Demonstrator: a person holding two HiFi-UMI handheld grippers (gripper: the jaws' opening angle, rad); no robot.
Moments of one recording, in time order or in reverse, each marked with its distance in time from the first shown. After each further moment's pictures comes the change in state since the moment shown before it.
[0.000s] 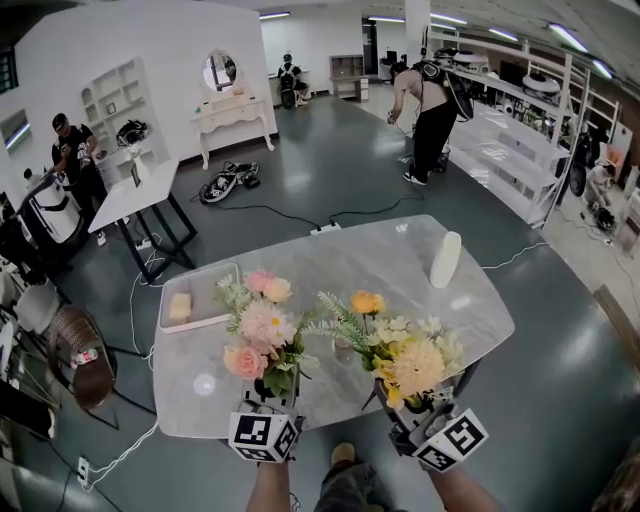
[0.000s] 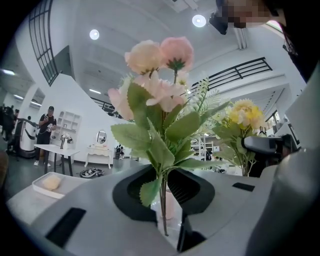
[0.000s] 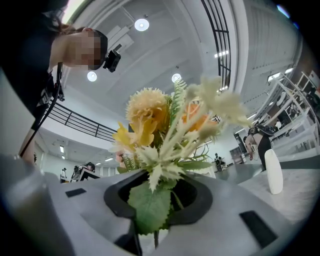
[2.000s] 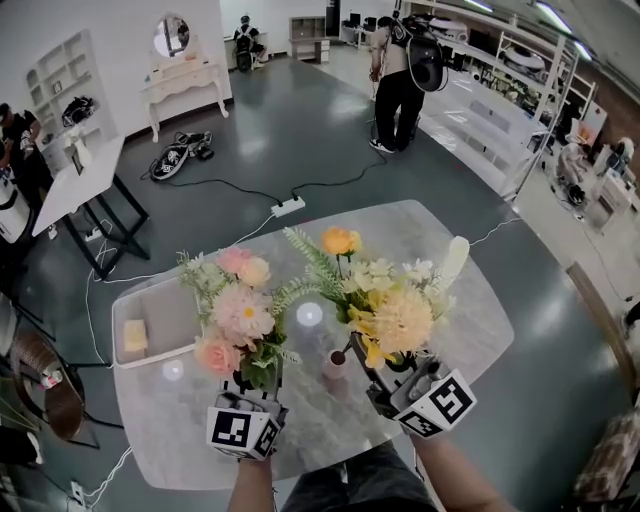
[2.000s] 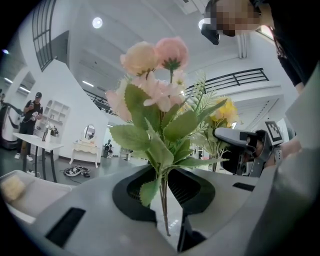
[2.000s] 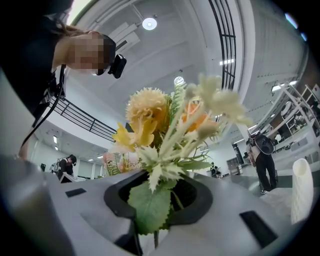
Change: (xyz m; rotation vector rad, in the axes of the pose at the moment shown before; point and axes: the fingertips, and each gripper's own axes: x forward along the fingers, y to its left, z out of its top) left arm 0.124 0.070 -0.021 -0.037 -0.004 -0.145; right arm 0.153 -0.100 -0.010 -0.098 -0.052 -0.045
